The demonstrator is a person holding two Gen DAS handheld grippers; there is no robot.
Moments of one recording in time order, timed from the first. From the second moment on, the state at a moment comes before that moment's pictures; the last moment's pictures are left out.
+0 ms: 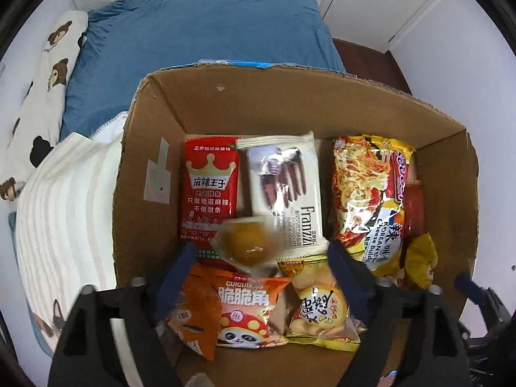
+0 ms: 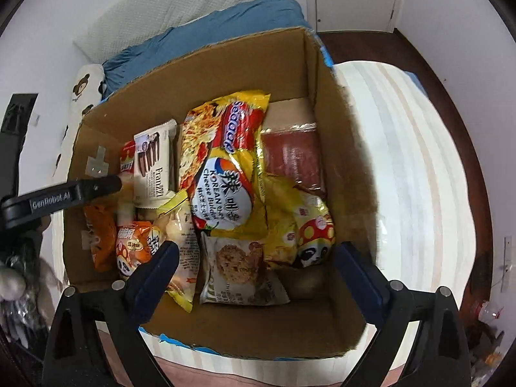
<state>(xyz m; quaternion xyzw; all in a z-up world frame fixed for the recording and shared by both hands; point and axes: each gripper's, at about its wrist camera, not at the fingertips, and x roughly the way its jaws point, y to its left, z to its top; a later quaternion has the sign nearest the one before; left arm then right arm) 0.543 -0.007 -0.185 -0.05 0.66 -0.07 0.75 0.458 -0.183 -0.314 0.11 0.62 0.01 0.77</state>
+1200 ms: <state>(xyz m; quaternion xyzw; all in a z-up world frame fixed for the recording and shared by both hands) 0.383 0.003 -0.069 -0.03 0.50 -0.03 0.87 0.373 -0.148 -0.219 0.07 0.53 0.03 0.85</state>
